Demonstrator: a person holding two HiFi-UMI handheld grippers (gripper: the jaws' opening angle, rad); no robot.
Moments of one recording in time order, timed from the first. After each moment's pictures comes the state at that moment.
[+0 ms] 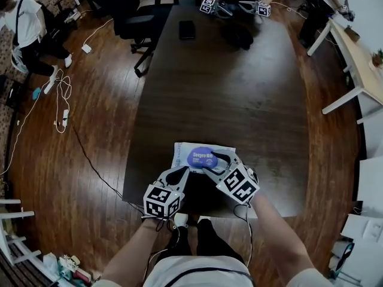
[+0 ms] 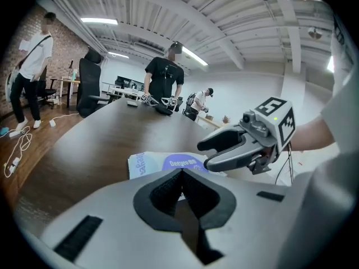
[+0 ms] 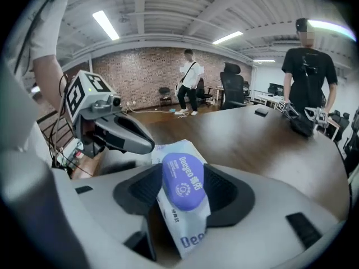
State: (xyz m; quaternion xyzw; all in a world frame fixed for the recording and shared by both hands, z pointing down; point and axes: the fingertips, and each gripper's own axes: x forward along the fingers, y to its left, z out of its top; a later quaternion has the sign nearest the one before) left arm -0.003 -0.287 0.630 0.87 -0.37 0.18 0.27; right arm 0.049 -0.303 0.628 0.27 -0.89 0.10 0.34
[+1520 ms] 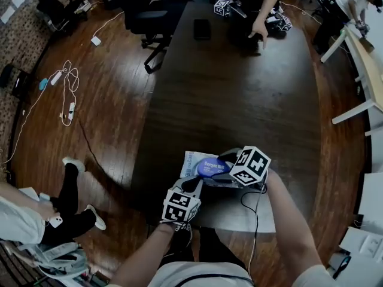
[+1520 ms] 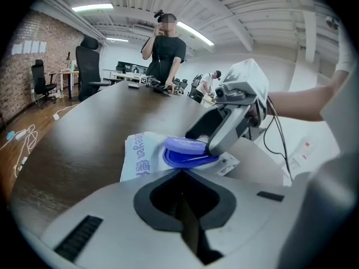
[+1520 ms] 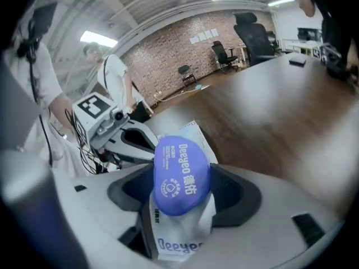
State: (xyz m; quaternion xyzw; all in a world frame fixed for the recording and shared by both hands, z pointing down) left arm 0.003 -0.299 0.677 0.84 -0.36 0.26 0.30; right arm 0.037 -0.329 0.674 0.06 -0.87 0.27 0.40
